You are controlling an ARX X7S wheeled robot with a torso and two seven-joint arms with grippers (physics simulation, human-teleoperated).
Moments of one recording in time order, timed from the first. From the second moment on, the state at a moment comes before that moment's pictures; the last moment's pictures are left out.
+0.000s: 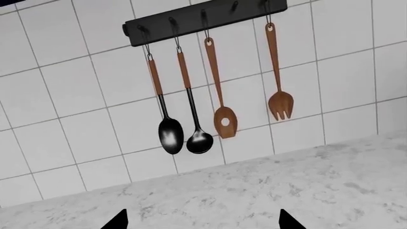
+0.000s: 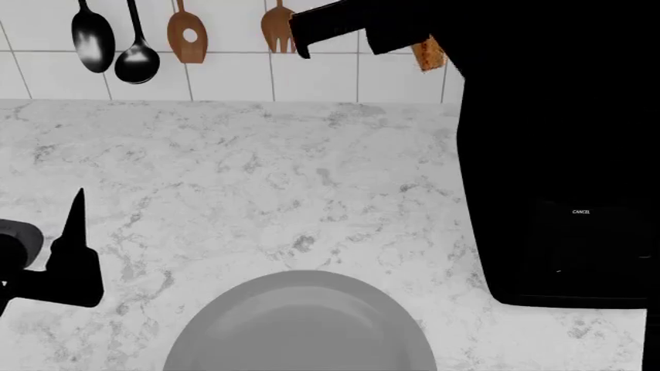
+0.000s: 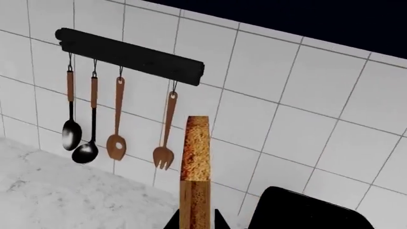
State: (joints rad) left arm -0.42 -0.42 0.11 0.63 -0.33 -0.88 -0.23; right arm 1.58 0.38 -0.24 -0.07 1.41 1.53 0.83
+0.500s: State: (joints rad) left arm -0.39 -0.42 0.11 0.62 -0.33 -0.85 -0.24; right arm 1.37 0.36 -0.24 -0.27 2.00 1.32 1.30
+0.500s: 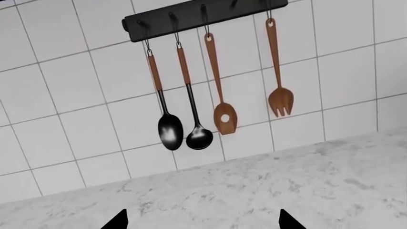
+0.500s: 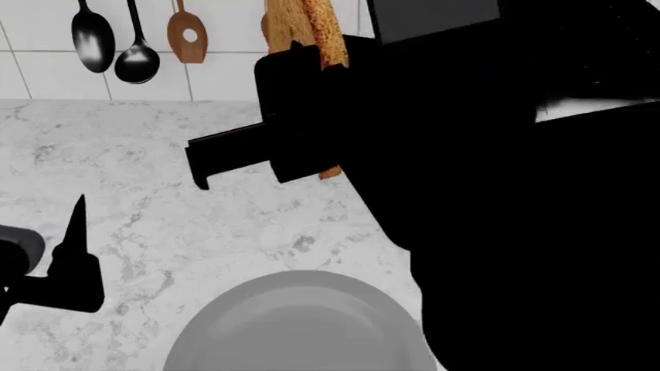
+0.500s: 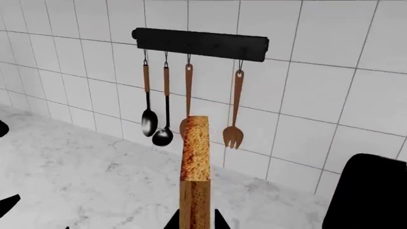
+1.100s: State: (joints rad) left arm -0.38 -0.43 0.11 0.63 -0.34 -0.85 -0.24; right arm 1.01 0.51 -0.19 -0.69 2.27 0.99 1.52
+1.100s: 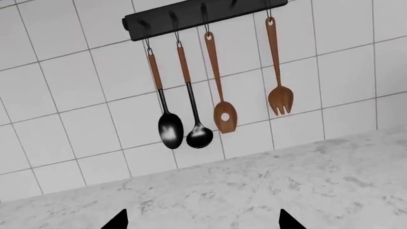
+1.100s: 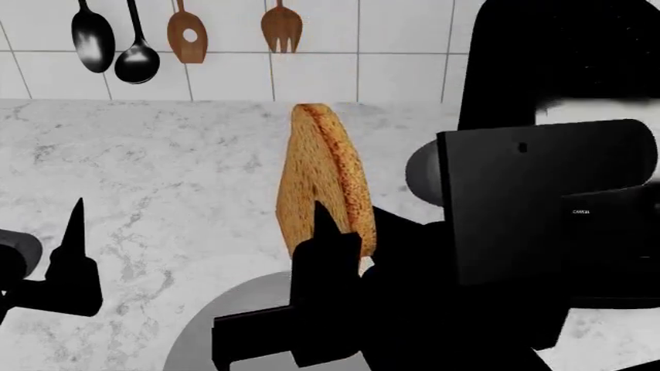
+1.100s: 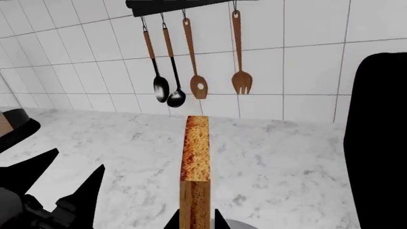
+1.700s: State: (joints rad) left arm -0.37 -0.43 0.11 0.61 -0.34 -0.82 -0.24; right arm 0.77 0.56 -0.25 -0.92 2.14 0.80 1.47
